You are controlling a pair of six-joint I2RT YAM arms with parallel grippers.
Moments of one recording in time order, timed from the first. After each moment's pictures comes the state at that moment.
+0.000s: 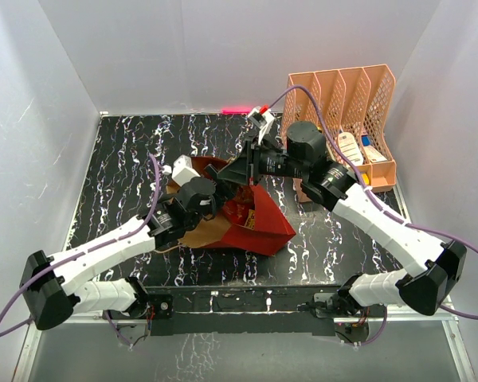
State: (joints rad) left arm -0.95 1.14 0.94 -0.33 -0.55 -1.18; right arm 0.72 1.30 1.33 -0.16 -0.55 0.53
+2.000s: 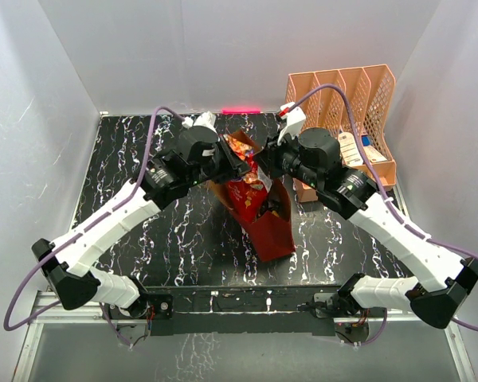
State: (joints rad) left arm -0.83 1.37 1.47 -0.63 -0.12 -1.04; right arm 0.73 1.18 1.33 -0.38 -0.01 0.23
